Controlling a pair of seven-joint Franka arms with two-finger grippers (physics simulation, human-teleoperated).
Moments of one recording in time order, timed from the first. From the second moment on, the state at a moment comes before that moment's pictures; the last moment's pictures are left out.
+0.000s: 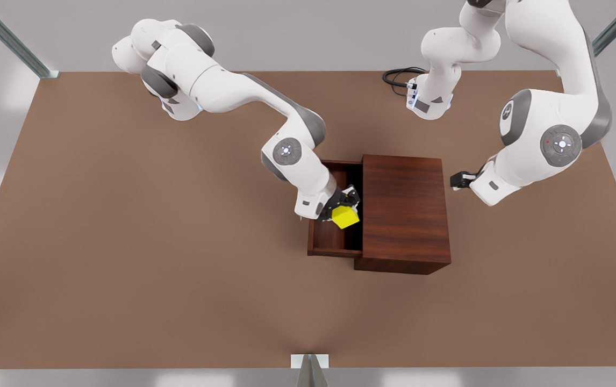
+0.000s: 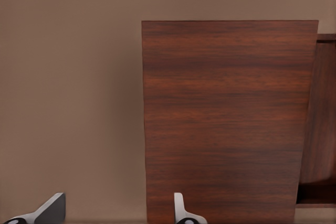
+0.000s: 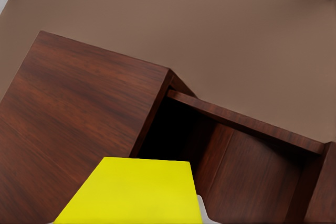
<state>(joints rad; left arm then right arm) -0.02 0.15 -0.14 -1.58 0.00 1.54 -0.09 0.60 0.81 0.31 -1.09 0.03 2.32 0.43</state>
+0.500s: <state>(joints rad) -0.09 0.16 -0.14 -1.57 0.05 1.57 -0.11 0.62 0.79 0.28 -1.11 0.02 2.21 0.55</state>
